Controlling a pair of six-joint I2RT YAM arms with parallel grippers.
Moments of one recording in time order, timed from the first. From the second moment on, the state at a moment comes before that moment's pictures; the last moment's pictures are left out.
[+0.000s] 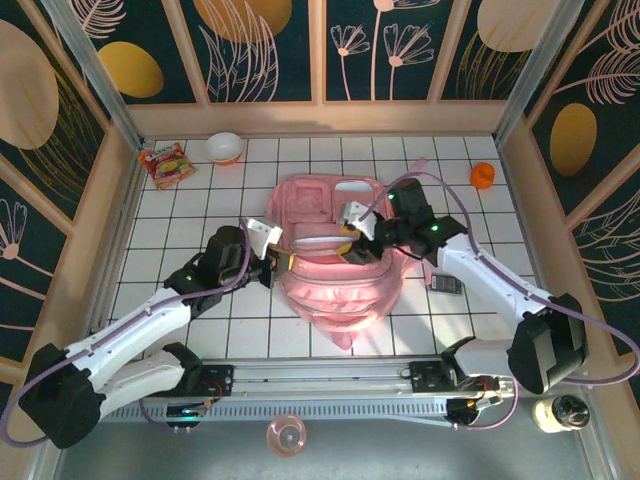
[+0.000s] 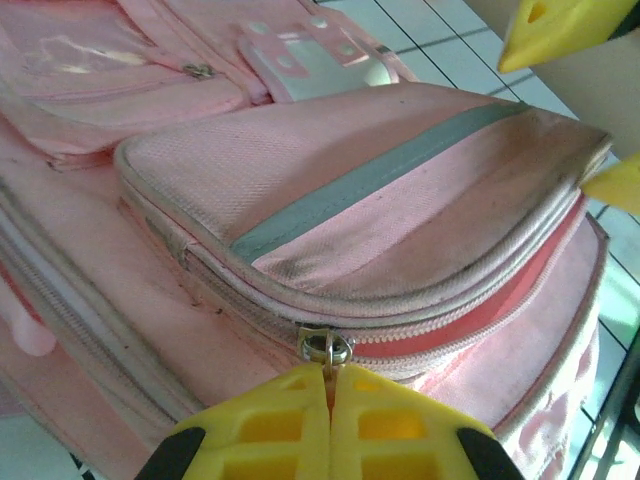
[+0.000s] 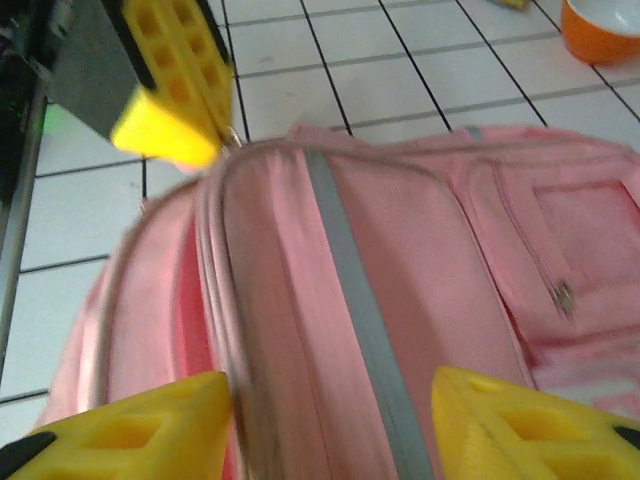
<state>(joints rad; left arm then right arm) -0.65 1.02 0.61 -0.15 0.28 -0.30 0.57 1.29 0.97 -0.42 -0.64 -0.60</state>
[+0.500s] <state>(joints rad) -0.65 1.04 0.63 -0.15 0.36 -0.26 0.69 1.39 1.01 -0.36 -0.61 -0.58</state>
